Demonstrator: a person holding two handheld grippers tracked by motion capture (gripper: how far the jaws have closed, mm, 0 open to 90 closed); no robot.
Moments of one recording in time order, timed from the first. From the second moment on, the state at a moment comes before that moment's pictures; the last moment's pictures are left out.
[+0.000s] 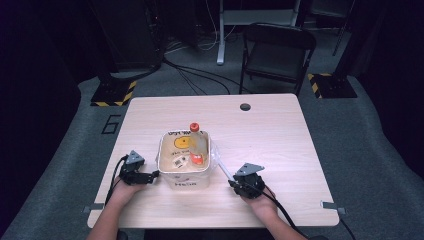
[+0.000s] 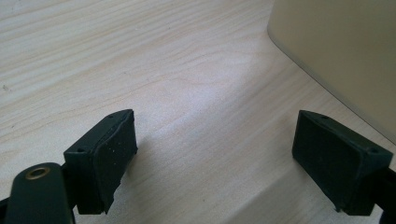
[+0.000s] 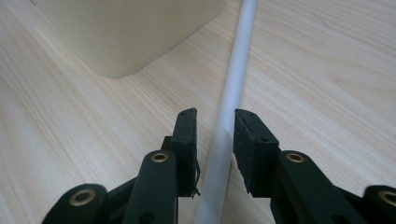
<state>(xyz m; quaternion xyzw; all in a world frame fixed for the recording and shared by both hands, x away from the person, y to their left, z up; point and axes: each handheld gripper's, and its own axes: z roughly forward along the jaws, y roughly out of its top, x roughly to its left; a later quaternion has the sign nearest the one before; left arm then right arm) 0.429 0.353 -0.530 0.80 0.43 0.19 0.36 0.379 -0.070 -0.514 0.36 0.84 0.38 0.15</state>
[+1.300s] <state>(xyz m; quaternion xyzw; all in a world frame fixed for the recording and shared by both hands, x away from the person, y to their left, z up) 0.429 0.353 -0.530 0.80 0.43 0.19 0.36 0.397 -0.087 -0.495 0.39 0.81 0.39 0.17</state>
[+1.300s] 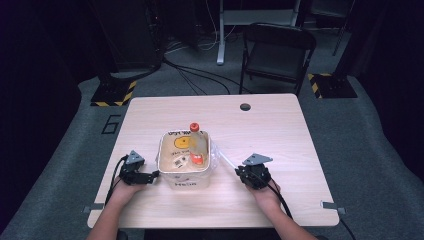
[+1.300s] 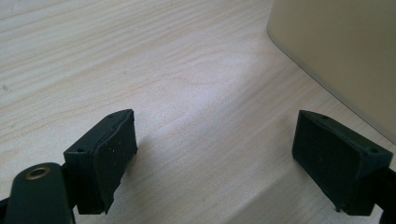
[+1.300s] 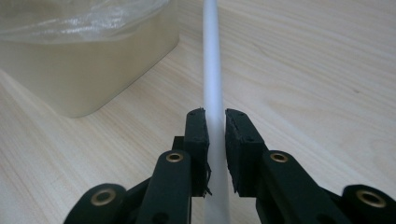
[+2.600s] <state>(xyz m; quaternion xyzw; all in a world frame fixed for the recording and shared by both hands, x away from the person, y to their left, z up) 0.429 0.353 -0.530 0.80 0.43 0.19 0.36 0.385 -0.119 -0.416 0.35 0.81 0.44 0.17</state>
